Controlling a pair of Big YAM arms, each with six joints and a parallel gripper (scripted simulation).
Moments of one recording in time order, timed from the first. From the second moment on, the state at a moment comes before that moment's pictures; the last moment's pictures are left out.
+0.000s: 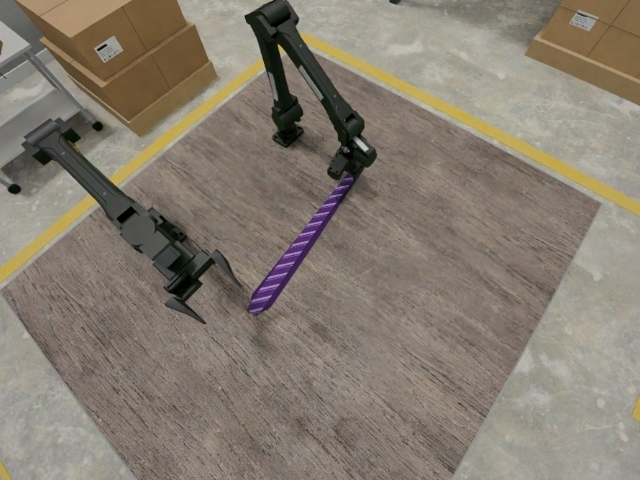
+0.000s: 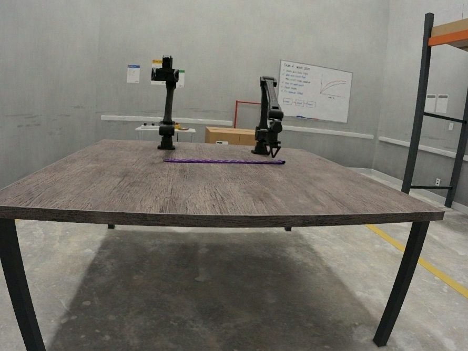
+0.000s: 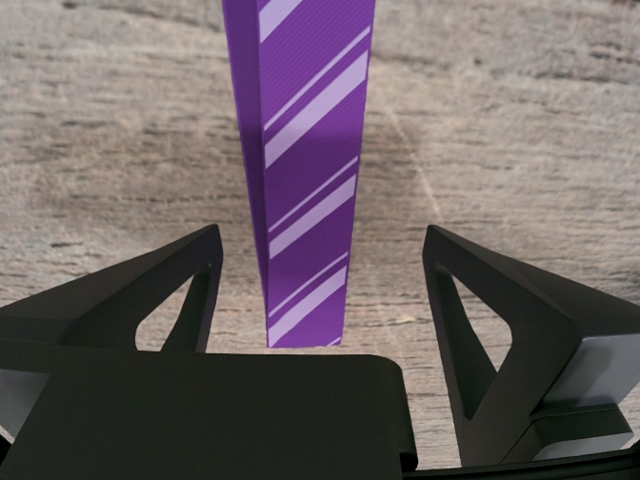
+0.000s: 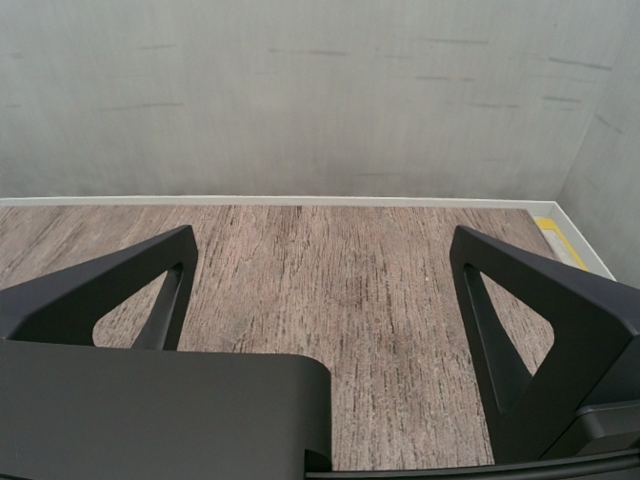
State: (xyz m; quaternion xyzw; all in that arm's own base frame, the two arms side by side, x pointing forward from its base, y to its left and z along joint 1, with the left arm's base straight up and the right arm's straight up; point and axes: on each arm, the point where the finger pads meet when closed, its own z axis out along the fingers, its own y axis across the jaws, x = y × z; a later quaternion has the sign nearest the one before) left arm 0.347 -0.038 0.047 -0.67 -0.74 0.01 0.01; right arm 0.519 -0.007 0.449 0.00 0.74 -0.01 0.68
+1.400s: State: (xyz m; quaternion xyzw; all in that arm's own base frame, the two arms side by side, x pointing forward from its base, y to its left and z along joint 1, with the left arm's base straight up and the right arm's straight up) left arm 0.348 -0.040 0.047 -0.67 -0.74 0.02 0.02; right arm 0.519 -0.007 0.449 0.00 0.74 -0.01 0.68
